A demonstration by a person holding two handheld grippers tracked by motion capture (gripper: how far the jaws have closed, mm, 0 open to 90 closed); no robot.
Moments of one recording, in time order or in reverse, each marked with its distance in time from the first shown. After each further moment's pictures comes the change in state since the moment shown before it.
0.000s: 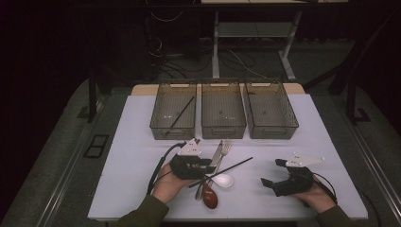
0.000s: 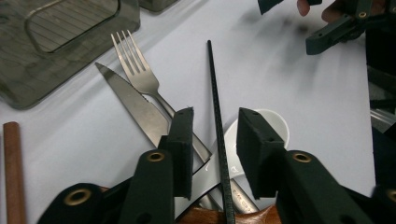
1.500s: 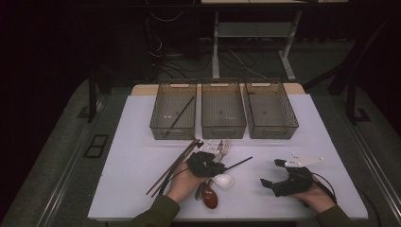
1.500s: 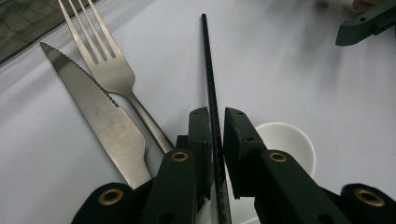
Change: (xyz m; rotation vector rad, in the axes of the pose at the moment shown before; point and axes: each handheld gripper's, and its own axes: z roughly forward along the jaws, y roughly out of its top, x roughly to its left) left arm 0.001 0.011 0.050 0.126 -0.036 -0.046; right arm 0.001 0.000 0.002 0.009 0.004 -0.009
